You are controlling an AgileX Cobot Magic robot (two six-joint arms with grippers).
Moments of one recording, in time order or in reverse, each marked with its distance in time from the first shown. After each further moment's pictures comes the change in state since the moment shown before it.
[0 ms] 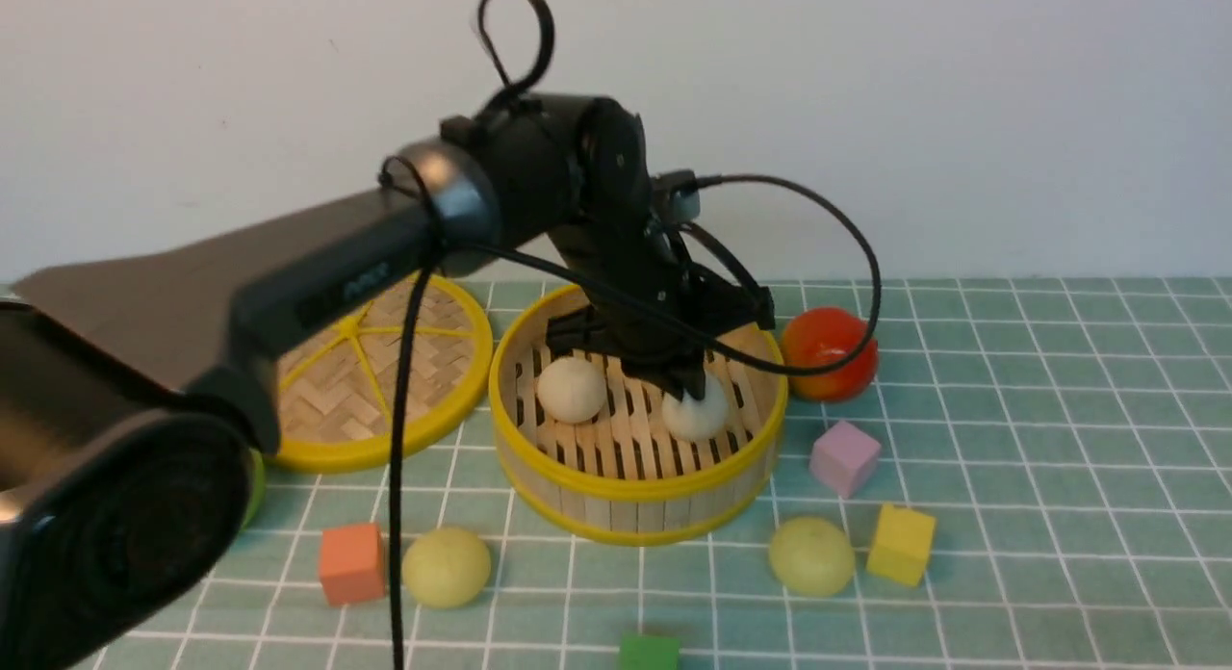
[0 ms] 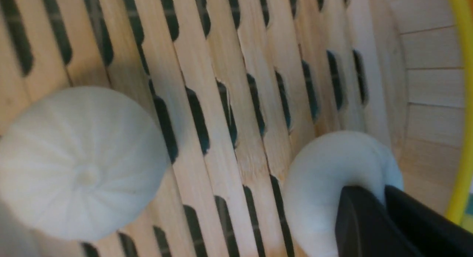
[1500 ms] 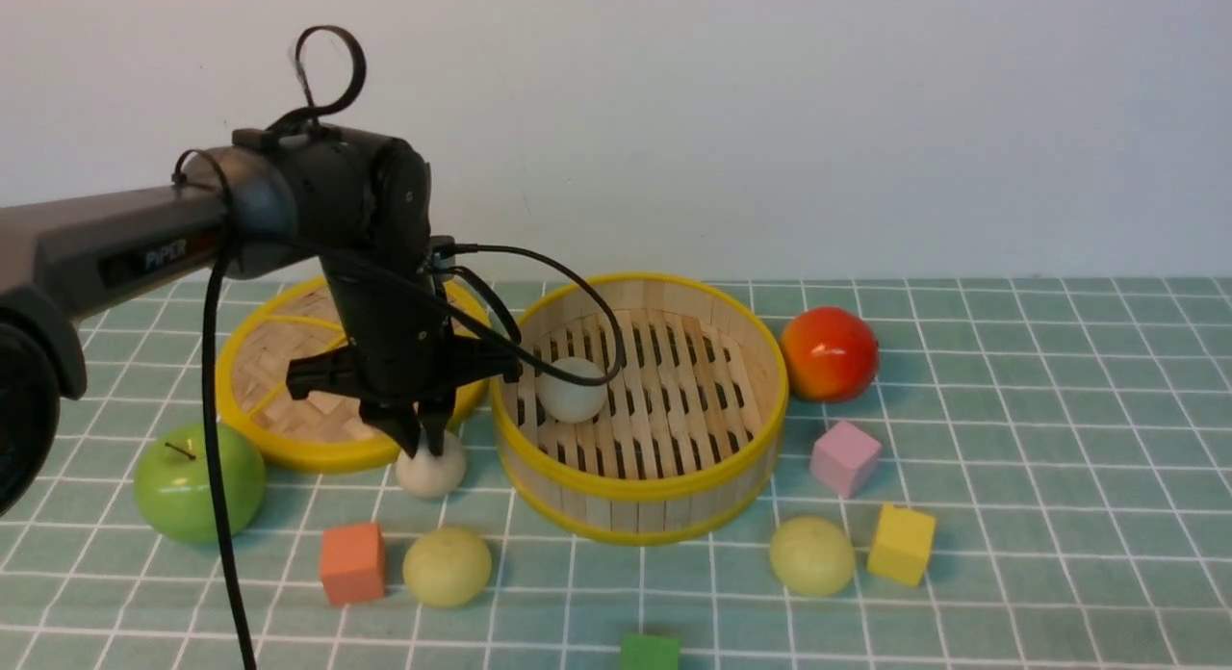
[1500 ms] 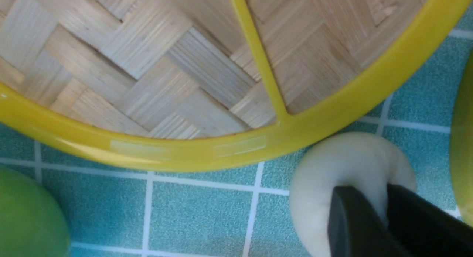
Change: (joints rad) right arm 0.000 0.000 0.000 0.000 0.000 0.000; left arm 0.248 -0.122 0.308 0.237 0.099 -0.036
